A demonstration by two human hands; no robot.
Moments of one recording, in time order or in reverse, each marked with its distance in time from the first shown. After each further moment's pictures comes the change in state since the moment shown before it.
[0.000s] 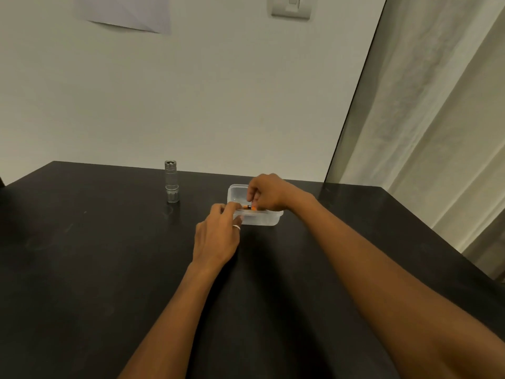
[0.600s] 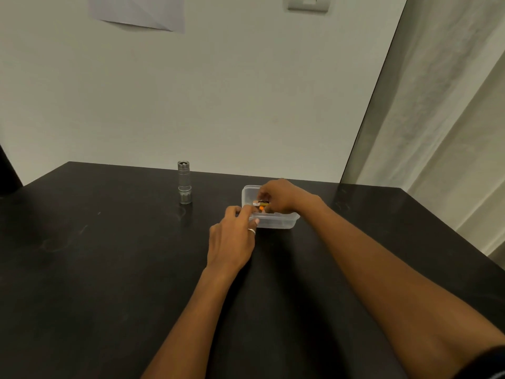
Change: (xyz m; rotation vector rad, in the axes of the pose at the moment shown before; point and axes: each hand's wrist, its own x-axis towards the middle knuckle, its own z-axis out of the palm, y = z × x) left_hand 0.001 0.000 0.000 0.008 -0.035 0.000; right_hand 0.045 0.026 0.027 -0.159 -0.013 -0.048
